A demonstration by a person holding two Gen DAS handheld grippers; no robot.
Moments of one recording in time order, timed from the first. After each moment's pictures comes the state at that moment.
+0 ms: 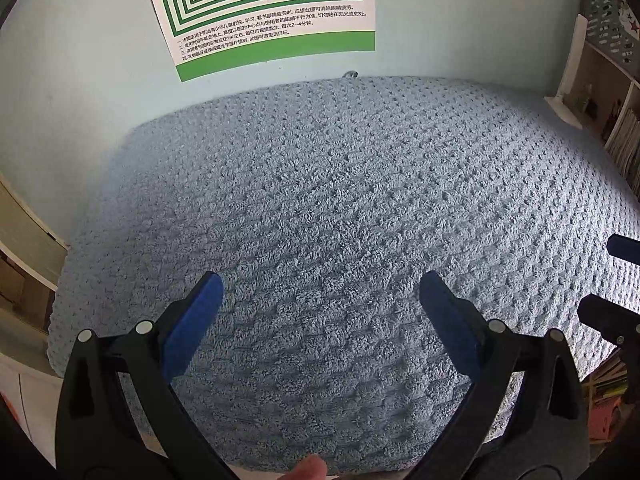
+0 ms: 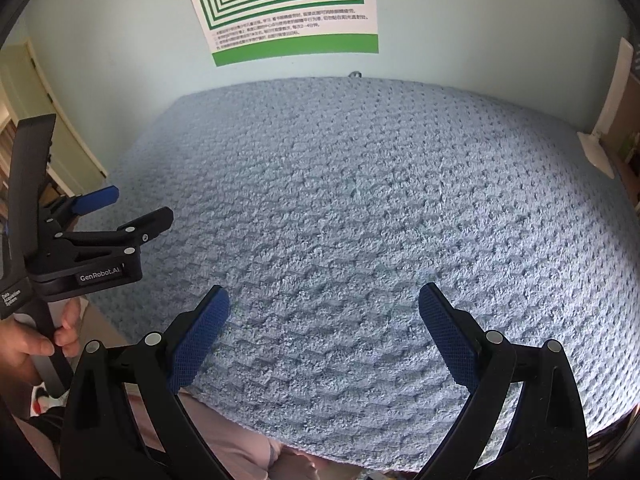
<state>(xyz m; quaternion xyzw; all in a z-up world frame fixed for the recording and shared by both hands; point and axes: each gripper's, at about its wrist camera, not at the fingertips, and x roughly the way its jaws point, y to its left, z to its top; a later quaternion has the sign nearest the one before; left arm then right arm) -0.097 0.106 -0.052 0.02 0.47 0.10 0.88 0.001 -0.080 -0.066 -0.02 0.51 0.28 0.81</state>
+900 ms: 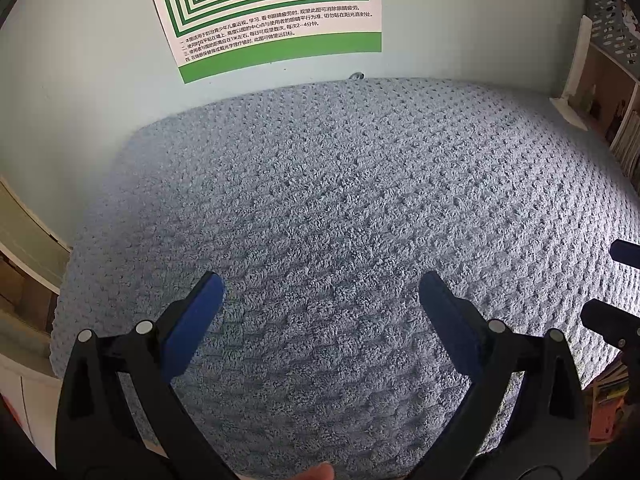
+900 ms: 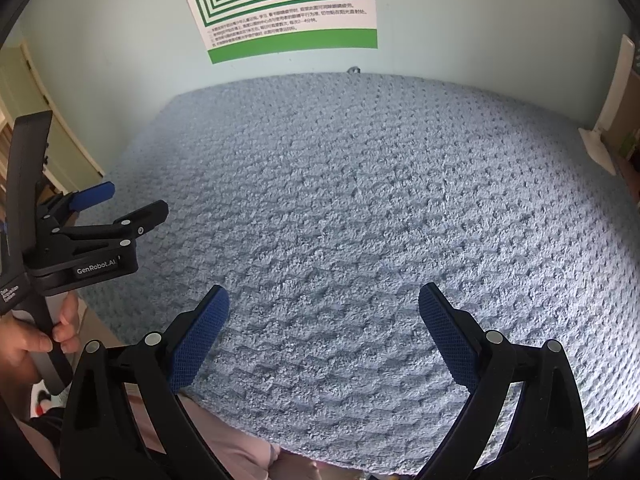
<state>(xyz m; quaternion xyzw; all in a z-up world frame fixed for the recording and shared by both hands) -0.094 0.114 -0.053 0.02 0.47 0.11 0.88 0.008 -0.076 -0.070 -0.02 0.52 0.28 0.81</state>
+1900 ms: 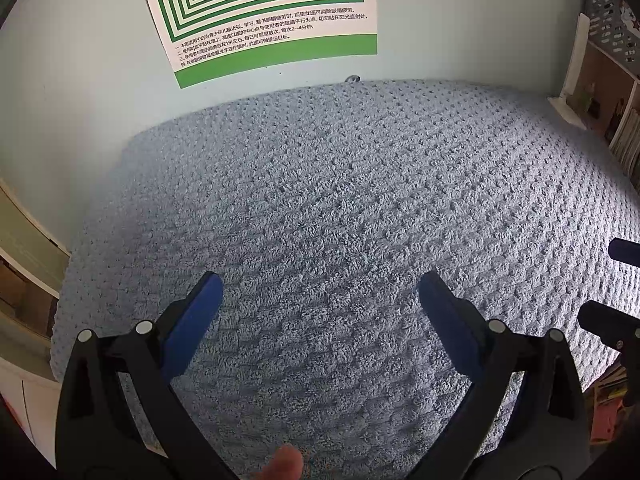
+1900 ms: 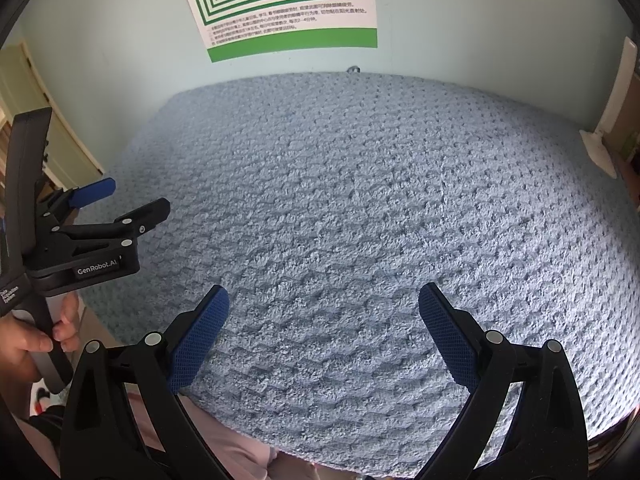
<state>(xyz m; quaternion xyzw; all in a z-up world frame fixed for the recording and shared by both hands) -0.091 0.110 -0.052 0.02 0.47 0.11 0.88 0.013 -0.076 -0.069 -0.02 0.52 0.28 0.81</state>
